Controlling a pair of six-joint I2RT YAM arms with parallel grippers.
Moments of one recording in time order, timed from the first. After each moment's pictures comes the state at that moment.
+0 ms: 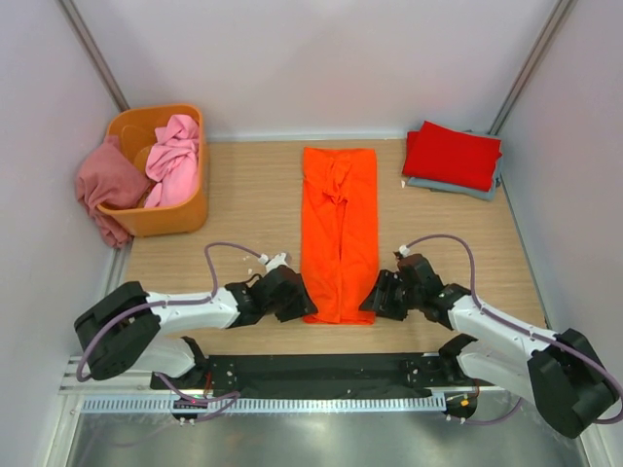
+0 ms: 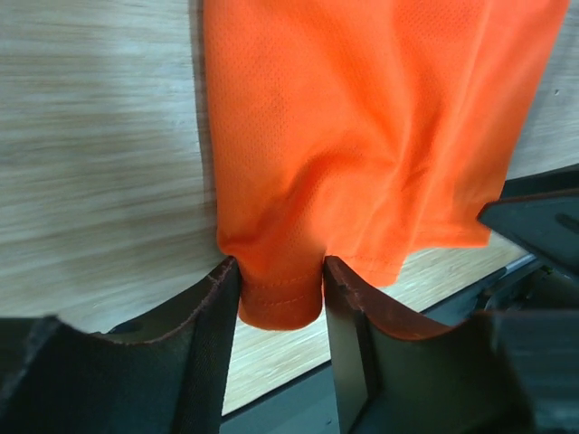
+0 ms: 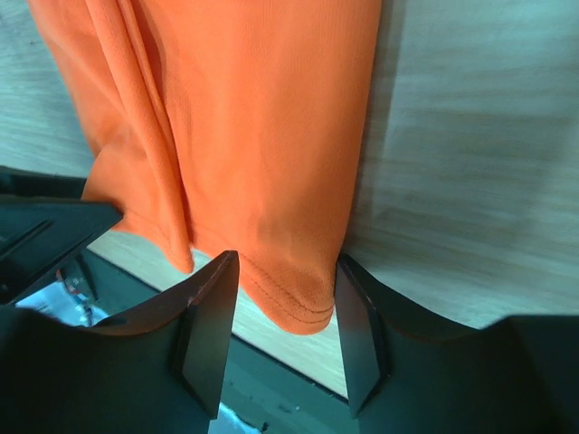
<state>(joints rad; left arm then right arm) -0.99 1.34 0.50 -0.04 -0.08 -1.14 0.54 1.01 0.32 -0.23 -0.28 0.85</state>
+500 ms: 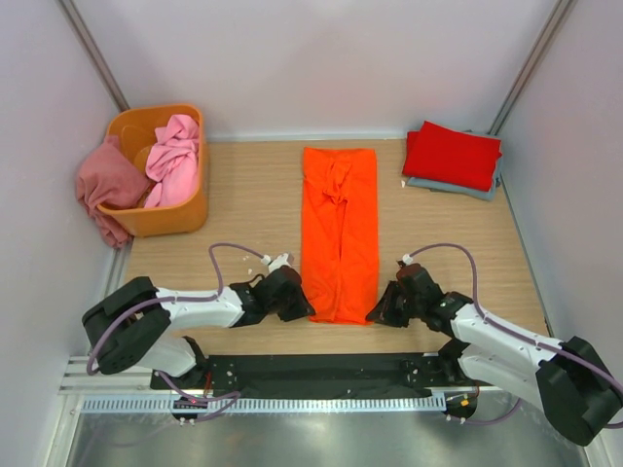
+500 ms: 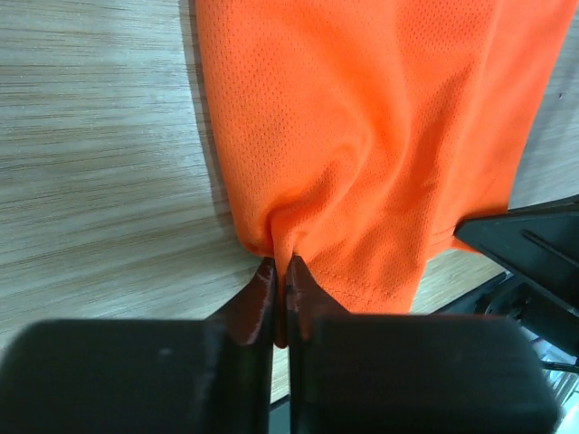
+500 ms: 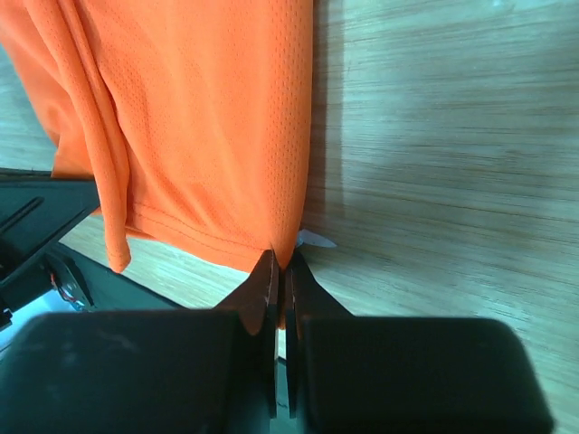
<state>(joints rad) -0.99 1.40 0.50 0.03 -0.06 -1.15 0.61 0.93 0.25 -0.24 -0.22 0.97</state>
